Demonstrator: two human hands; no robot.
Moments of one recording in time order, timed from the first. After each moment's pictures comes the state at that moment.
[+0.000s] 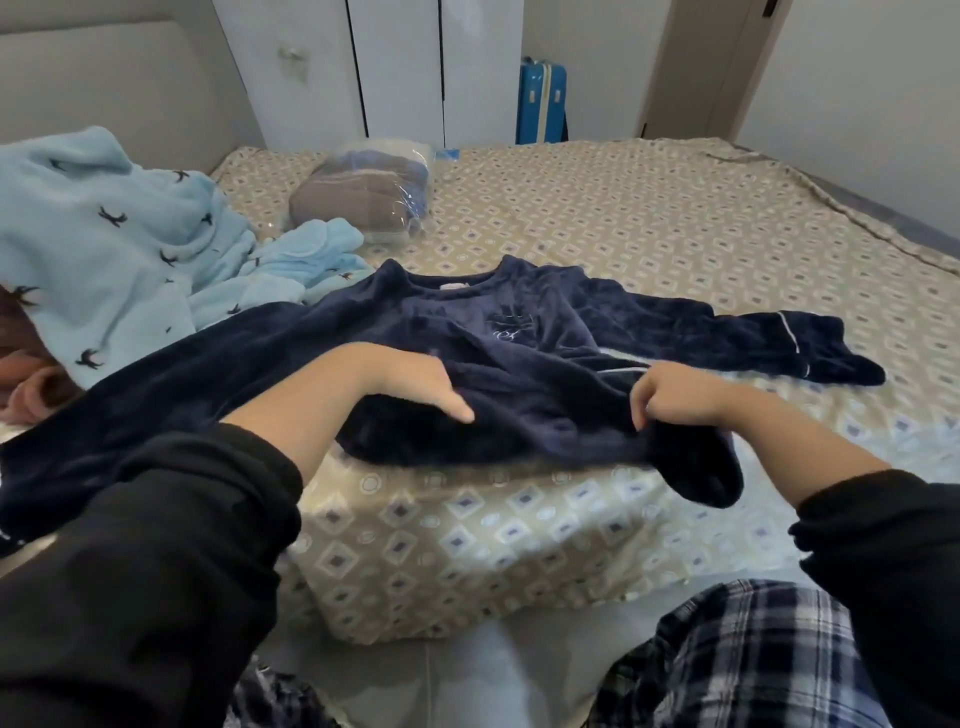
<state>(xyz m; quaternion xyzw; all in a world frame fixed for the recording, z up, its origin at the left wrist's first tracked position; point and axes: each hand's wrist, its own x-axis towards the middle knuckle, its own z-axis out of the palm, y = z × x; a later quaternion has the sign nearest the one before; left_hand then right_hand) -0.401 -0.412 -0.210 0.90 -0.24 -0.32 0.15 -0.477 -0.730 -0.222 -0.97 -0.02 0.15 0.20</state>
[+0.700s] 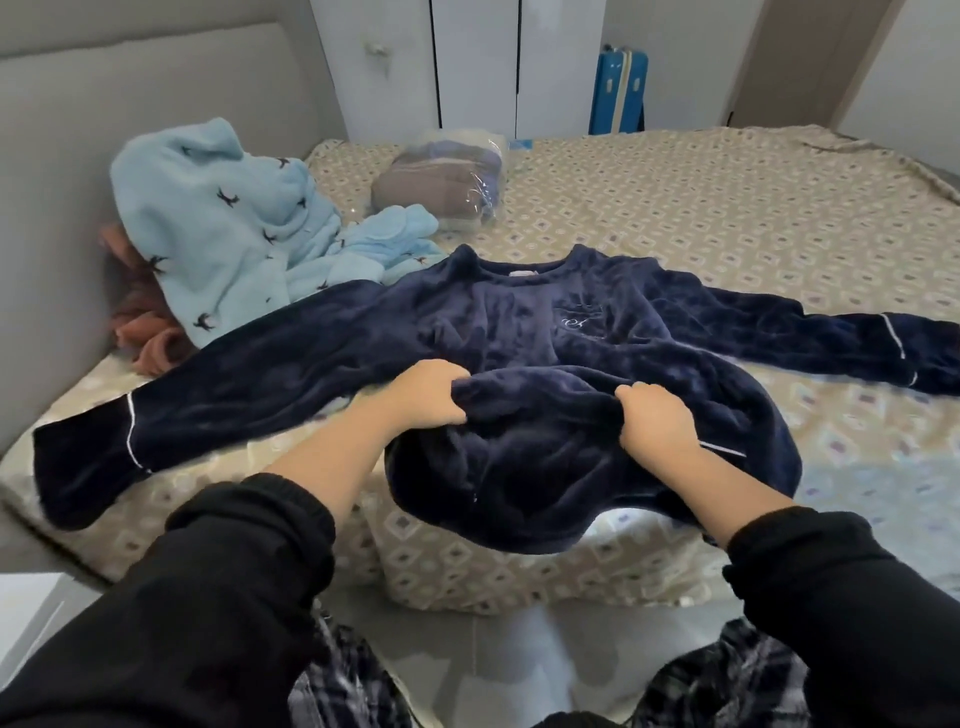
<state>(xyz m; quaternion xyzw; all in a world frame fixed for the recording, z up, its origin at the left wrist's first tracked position) -0.437 -0.352 -0.263 0.97 -0.17 -0.09 0.18 -0.470 -0.635 -0.304 -1.00 0.00 -0.04 -0.01</state>
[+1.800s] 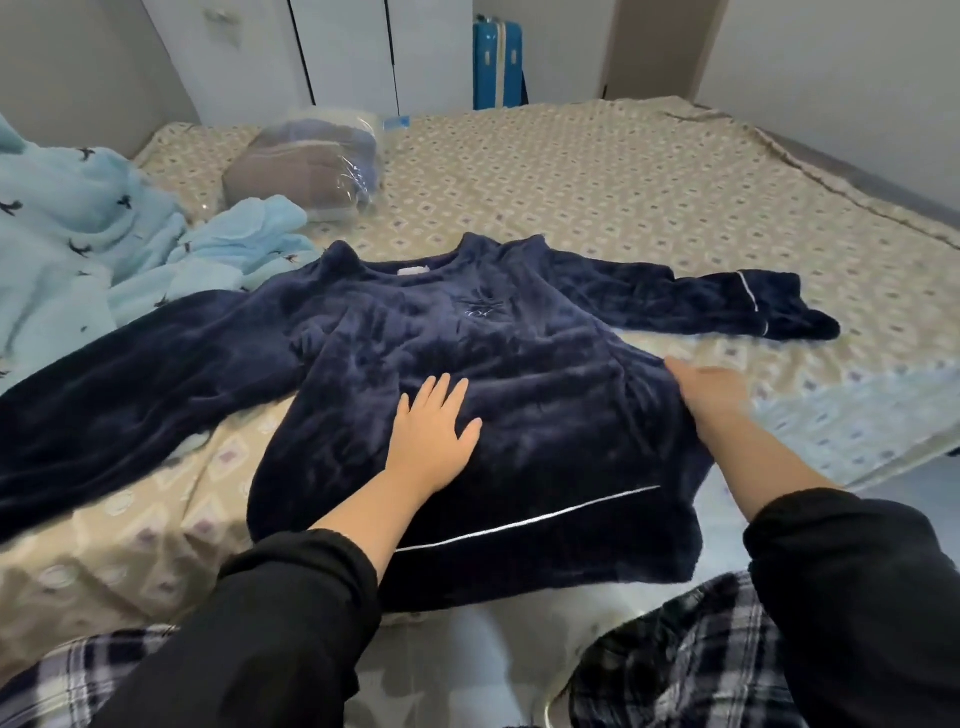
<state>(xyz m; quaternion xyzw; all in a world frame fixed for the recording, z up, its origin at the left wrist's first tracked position) -0.441 -0.479 -0.365 0.97 -0.20 0.01 0.13 -0.489 -0.794 -0.300 -0.76 0.41 -0.10 0.50</state>
